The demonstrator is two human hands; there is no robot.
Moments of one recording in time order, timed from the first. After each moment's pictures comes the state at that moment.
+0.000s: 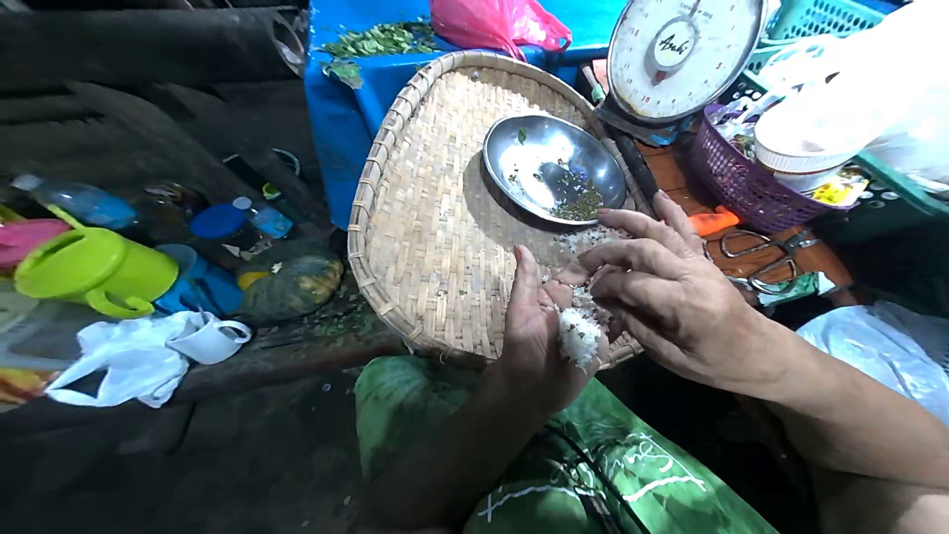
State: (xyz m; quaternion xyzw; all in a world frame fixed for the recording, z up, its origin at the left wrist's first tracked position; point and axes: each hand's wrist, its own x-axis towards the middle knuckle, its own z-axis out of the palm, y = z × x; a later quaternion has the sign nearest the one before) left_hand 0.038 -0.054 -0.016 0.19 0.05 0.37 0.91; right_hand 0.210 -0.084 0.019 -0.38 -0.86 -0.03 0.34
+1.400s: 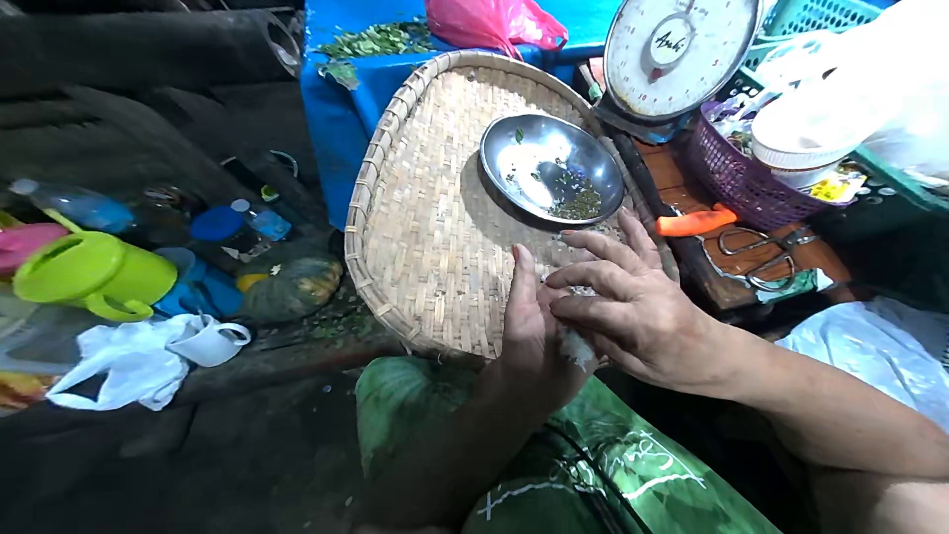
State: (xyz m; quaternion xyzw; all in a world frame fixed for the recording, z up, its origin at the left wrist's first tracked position) left_hand 0.039 -0.055 -0.014 0.16 0.06 0.37 0.91; right_hand 0.194 -0.078 -0.001 -0.35 -0.87 -0.03 0.34
